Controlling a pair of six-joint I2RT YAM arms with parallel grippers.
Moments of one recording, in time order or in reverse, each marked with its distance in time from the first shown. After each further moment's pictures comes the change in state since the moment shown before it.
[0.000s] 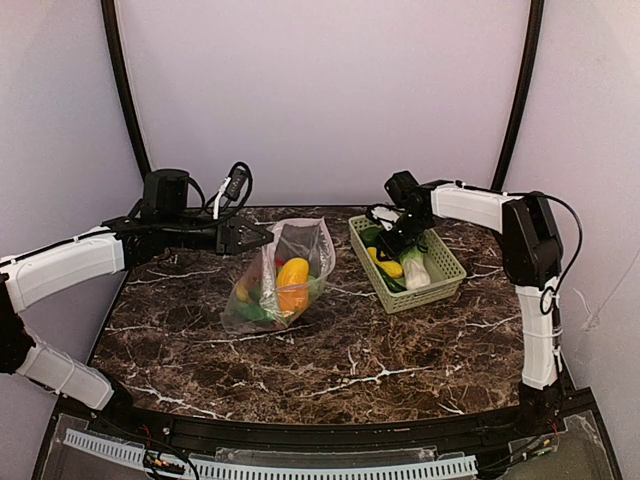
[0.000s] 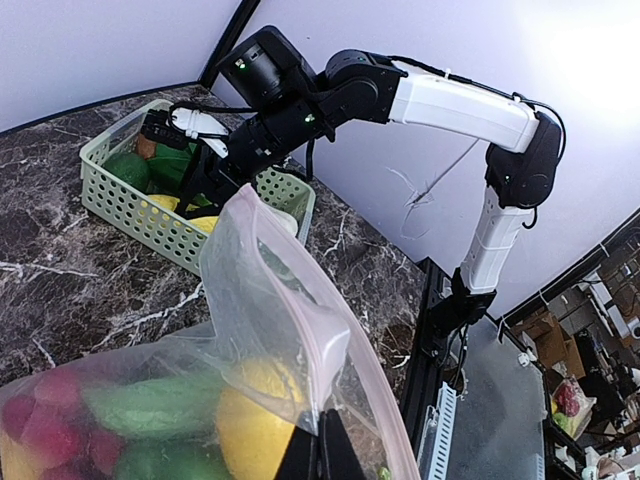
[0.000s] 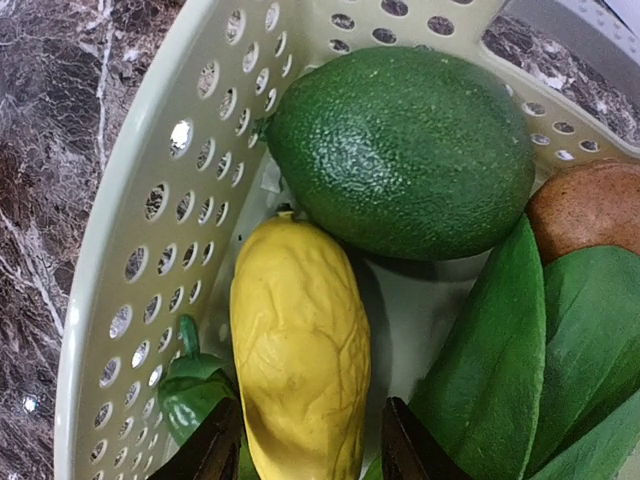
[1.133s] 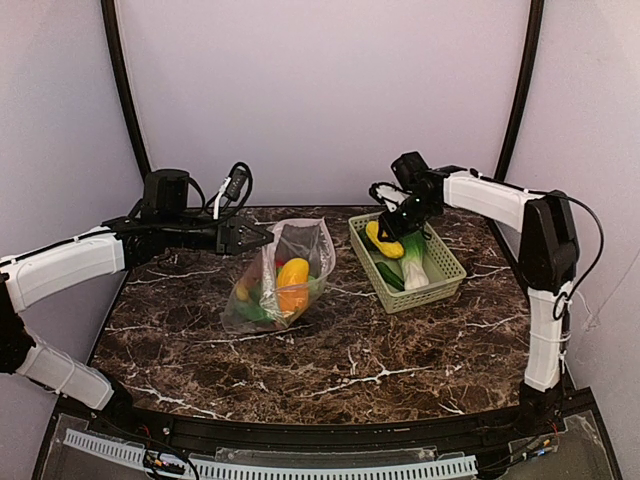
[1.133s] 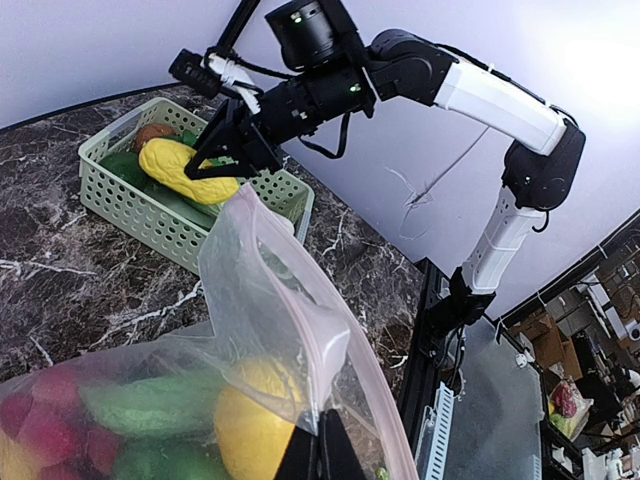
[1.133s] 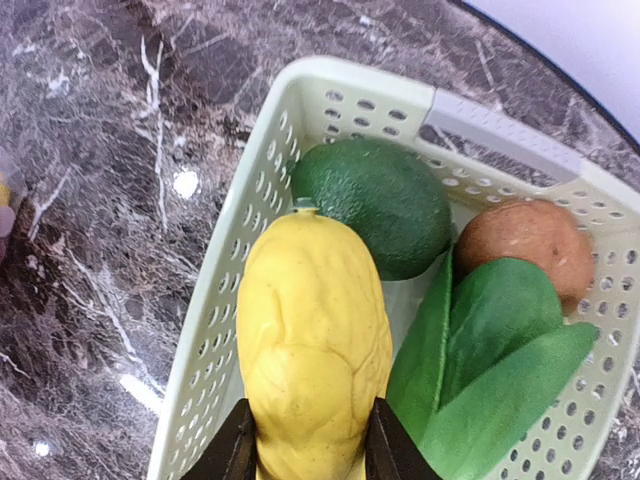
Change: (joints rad) left arm 0.000 0.001 0.000 0.000 0.003 -0.009; right arm 0.005 -0.089 0.003 0.012 -0.014 0.067
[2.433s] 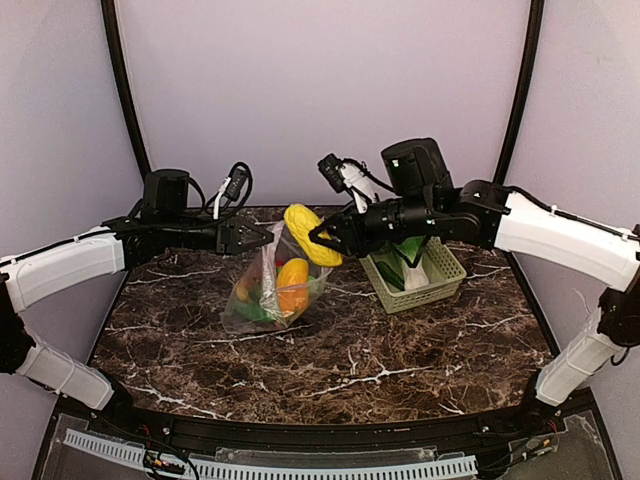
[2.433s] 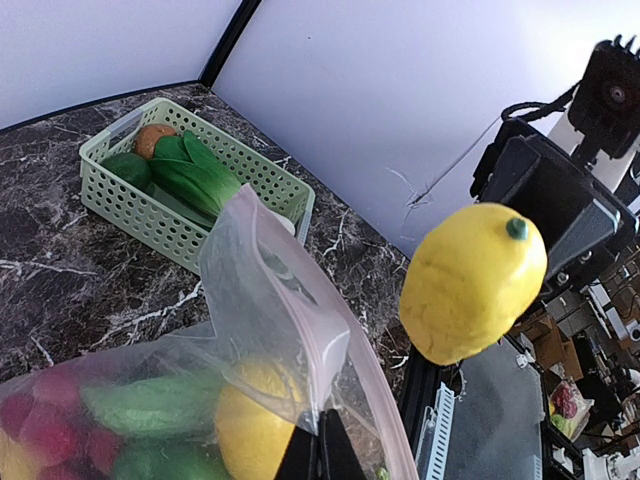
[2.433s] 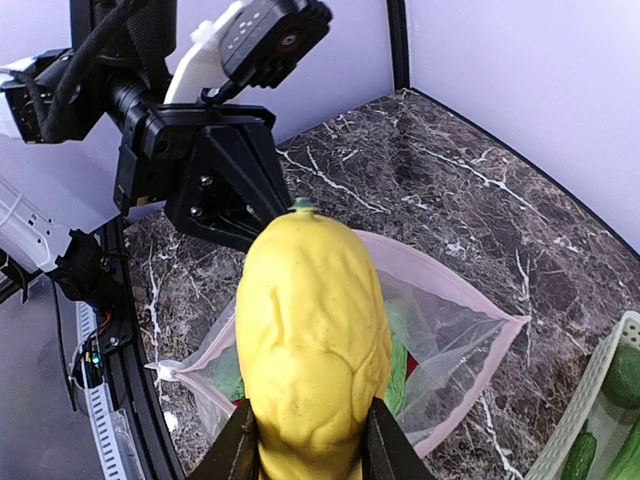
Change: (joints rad) left arm 0.000 0.000 0.000 0.000 -0.002 0.000; right arm 0.487 -0.571 -0.346 0.354 -0.090 0.223
